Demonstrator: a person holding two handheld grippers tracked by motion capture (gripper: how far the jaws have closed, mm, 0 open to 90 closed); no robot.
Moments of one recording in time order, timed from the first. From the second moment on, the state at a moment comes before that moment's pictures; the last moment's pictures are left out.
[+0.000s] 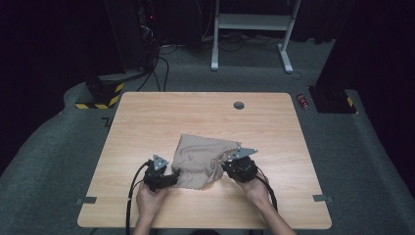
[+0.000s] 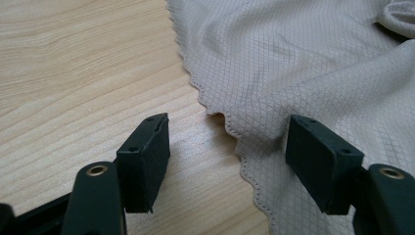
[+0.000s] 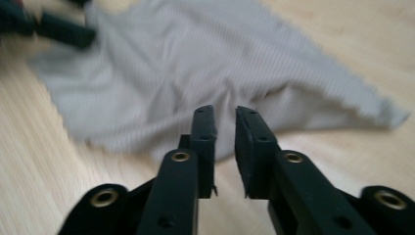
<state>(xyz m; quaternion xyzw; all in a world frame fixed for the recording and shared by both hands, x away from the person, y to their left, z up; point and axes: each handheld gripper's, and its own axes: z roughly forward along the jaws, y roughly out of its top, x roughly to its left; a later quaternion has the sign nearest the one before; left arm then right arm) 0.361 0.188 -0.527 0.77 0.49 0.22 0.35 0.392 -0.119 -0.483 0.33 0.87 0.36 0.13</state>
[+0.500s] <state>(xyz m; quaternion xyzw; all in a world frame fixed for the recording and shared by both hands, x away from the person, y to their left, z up) 0.361 0.188 -0.527 0.76 0.50 0.22 0.35 0.395 -0.103 -0.501 0.32 0.87 0.35 0.12</state>
